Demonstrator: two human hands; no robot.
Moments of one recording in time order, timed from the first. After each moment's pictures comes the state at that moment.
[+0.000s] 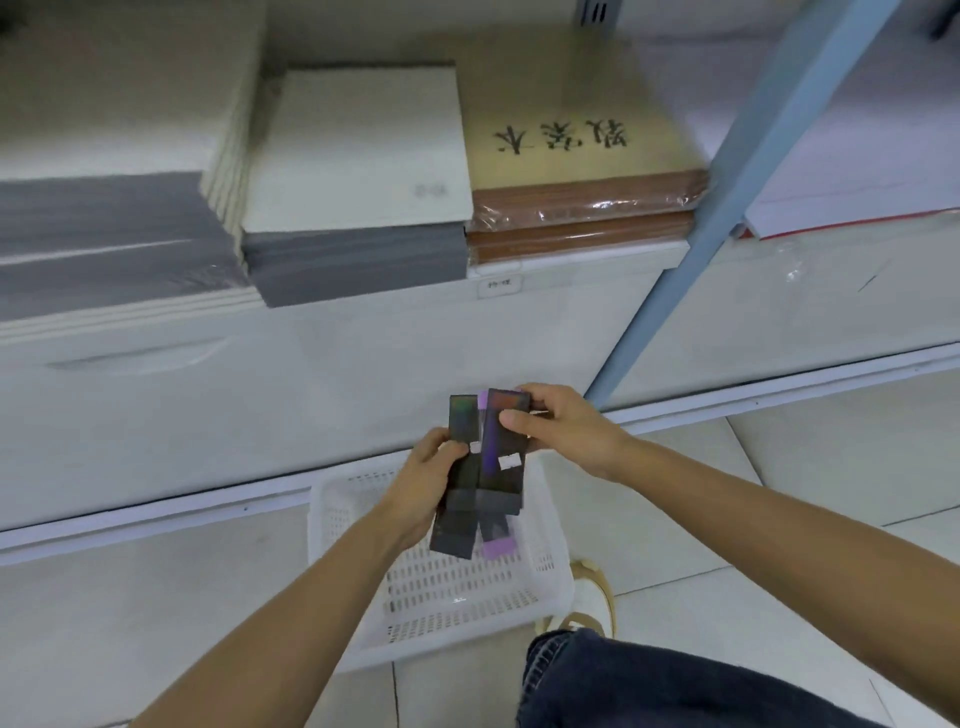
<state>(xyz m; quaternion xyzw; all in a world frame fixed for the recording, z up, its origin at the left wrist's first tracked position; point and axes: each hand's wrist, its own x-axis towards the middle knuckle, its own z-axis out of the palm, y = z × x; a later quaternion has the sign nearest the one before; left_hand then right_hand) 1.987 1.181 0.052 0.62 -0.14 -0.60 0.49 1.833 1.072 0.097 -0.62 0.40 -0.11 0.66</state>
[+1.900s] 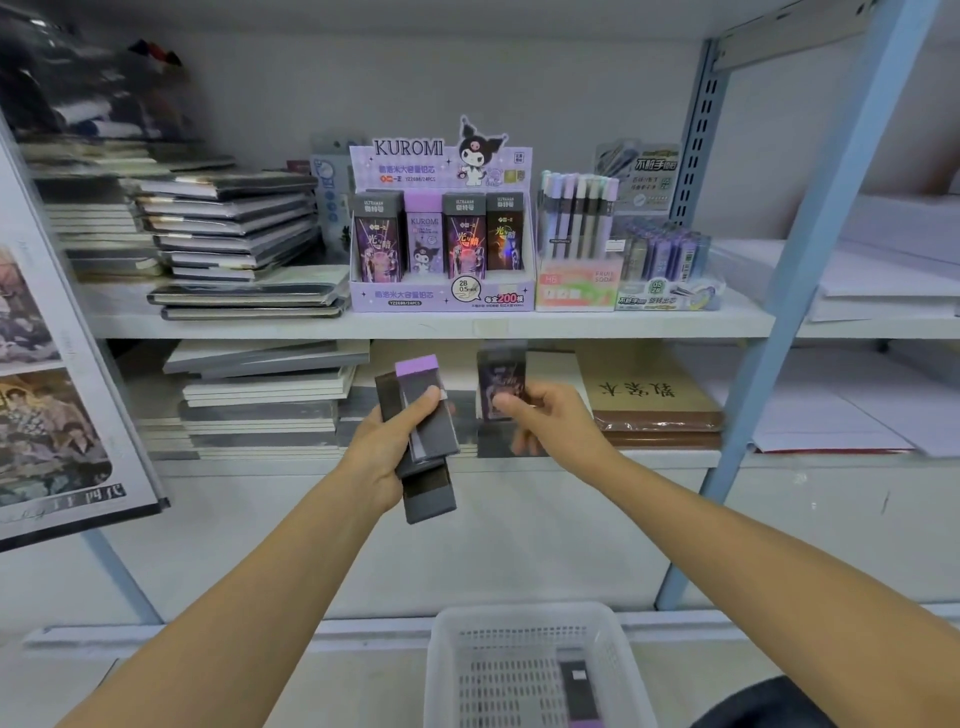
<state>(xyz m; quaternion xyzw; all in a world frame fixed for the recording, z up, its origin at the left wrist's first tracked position) 2.108 1.287 0.327 0.54 -0.17 -0.42 0.70 1.953 1.162 0.324 -0.77 0.20 -0.33 0.51</state>
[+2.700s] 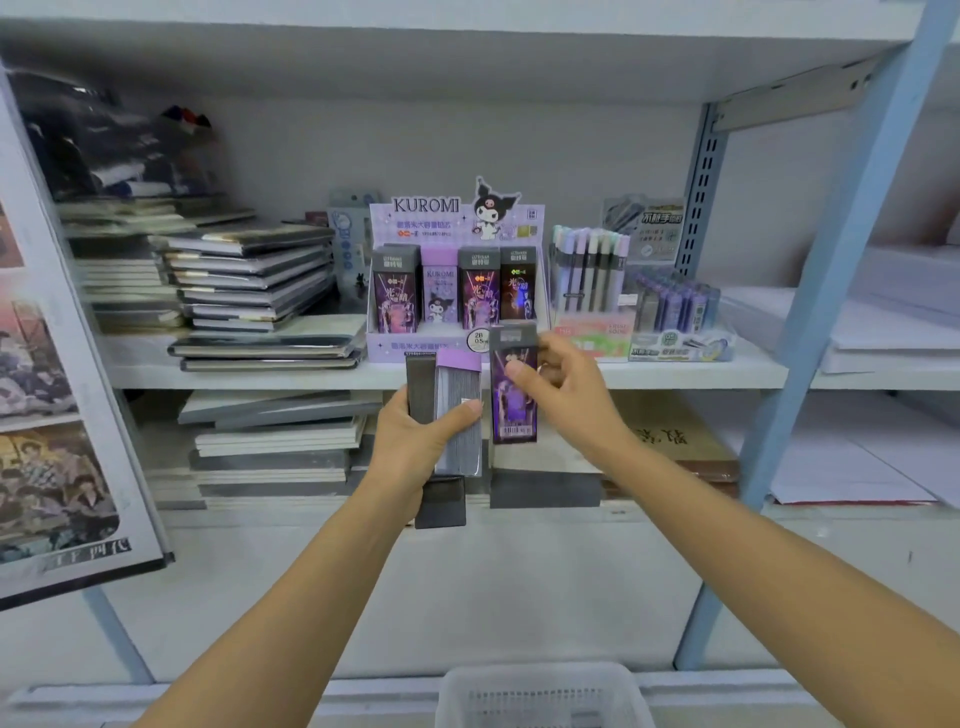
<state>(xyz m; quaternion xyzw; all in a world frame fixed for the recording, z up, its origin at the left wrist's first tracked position) 2.106 1.273 0.371 0.57 -0.32 -0.27 0.71 1.976 1.156 0.398 -0.78 0.18 -0.44 0.41</state>
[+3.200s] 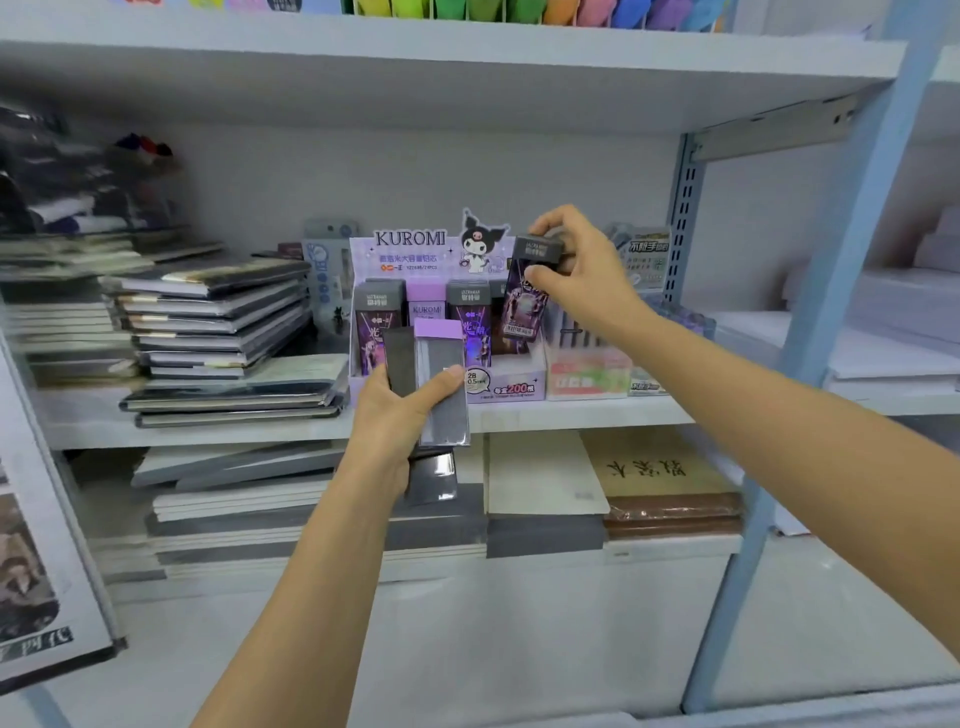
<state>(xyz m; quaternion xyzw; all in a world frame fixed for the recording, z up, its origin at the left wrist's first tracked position) 2.142 1.235 0.418 0.52 -0.34 -0.27 0.74 1.998 1.093 0.518 -0.82 0.21 -0.47 0.25</state>
